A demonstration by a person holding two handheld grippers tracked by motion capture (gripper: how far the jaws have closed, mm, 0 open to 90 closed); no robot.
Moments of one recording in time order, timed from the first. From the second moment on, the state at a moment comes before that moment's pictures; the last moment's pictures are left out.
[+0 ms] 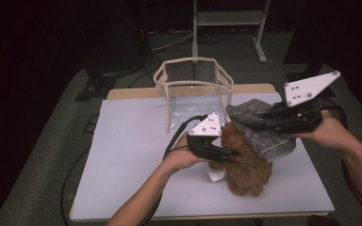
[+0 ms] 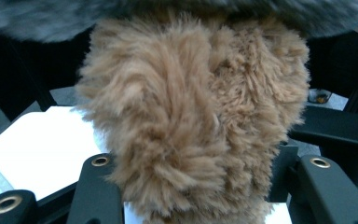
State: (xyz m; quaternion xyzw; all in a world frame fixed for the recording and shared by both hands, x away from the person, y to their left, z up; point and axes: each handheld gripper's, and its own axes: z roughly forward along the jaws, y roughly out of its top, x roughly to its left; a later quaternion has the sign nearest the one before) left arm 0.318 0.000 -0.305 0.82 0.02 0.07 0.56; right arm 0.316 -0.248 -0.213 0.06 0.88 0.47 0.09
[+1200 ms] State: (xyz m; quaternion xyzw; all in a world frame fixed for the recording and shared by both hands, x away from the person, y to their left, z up) left arm 0.316 0.030 -0.303 0.83 0.04 0.09 0.55; right arm 0.323 -0.280 -0.234 0.09 0.85 0.52 0.08
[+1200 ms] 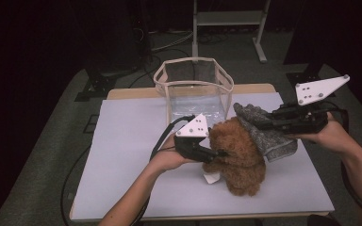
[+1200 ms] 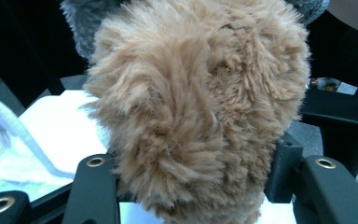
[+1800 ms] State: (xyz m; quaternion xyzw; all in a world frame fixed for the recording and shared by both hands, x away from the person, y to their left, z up) left arm 0.321 0.103 -0.335 0.83 0.11 0.08 0.54; right arm 0.333 -0.248 -0.308 0.11 0.84 0.52 0.04
